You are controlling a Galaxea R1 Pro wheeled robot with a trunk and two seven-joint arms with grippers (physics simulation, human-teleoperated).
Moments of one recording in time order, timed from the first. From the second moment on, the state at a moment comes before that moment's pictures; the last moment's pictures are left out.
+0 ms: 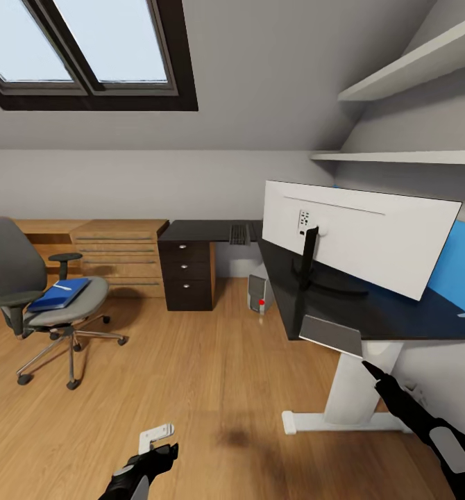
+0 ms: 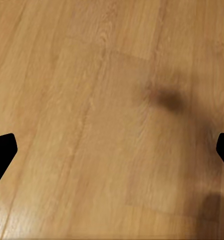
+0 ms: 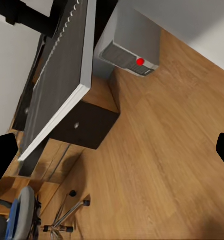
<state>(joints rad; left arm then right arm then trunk) -0.31 -0.07 0.02 -0.66 0.22 0.20 0.12 -0.47 -0.29 -0.39 -0.60 -0.85 0.36 0.53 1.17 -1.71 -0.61</state>
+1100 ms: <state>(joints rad) -0.31 -0.07 0.02 -0.56 0.23 0.08 0.12 -0.47 -0.30 -0.31 -0.61 -0.83 0.36 0.72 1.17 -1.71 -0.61</state>
